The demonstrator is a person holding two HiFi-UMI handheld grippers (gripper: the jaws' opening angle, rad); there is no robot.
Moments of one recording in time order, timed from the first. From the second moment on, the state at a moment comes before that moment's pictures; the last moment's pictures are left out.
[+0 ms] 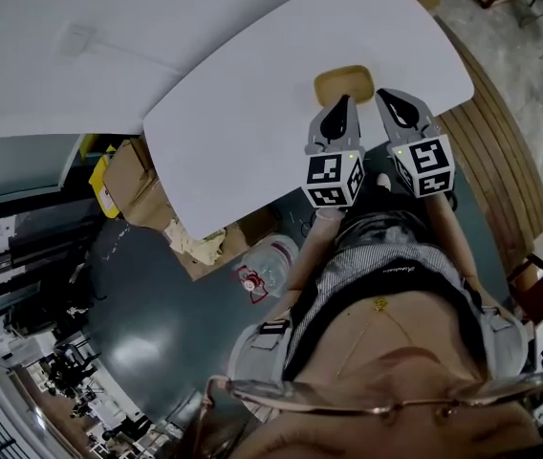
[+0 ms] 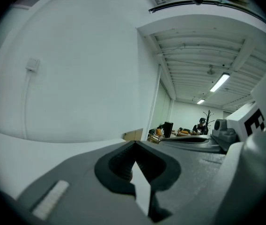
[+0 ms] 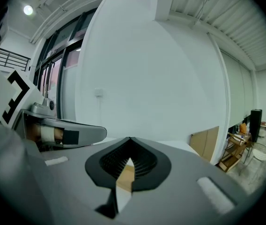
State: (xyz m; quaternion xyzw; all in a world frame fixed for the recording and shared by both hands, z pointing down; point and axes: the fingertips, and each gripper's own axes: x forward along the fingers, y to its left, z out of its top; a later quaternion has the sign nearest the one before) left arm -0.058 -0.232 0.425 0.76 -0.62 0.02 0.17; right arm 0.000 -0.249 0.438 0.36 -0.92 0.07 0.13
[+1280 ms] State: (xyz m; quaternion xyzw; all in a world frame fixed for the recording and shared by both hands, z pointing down) left arm -0.178 -0.304 0.641 0.67 -0.62 0.16 0.39; right arm -0.039 -0.350 0.641 0.35 -0.85 0.17 0.36
